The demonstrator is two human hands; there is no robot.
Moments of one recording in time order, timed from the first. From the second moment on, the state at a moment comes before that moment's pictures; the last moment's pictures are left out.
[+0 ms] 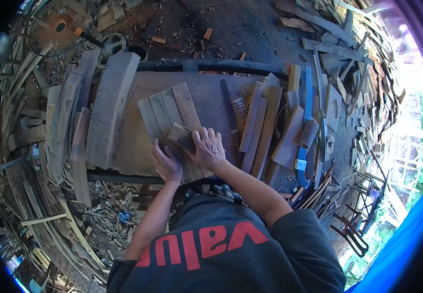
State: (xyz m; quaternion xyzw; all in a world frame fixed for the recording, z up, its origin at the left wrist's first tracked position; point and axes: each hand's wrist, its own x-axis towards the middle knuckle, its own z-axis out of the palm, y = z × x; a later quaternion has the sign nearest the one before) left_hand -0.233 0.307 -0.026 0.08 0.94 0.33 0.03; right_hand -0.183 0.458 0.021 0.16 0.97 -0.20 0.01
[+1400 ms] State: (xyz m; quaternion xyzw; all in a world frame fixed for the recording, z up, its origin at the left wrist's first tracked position) left_hand -0.231 0.309 -0.036 0.10 0.96 0.27 -0.01; right_hand -0.154 0.458 0.021 0.14 0.96 -0.22 0.09
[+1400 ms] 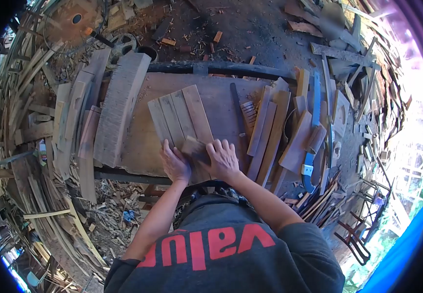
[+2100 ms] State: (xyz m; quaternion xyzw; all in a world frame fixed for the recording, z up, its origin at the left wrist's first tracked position) left_hand -0.233 0.312 -0.030 0.09 0.97 0.24 0.01; right_hand -0.194 0.467 0.014 0.15 0.97 -0.19 -0.03
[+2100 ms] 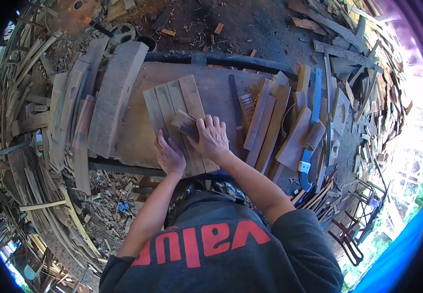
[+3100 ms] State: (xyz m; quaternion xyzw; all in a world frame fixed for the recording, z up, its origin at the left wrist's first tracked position) left_hand -0.232 0.312 -0.033 0.08 0.96 0.26 0.02; right_hand -0.322 0.491 0.000 0.21 0.95 -0.17 -0.13
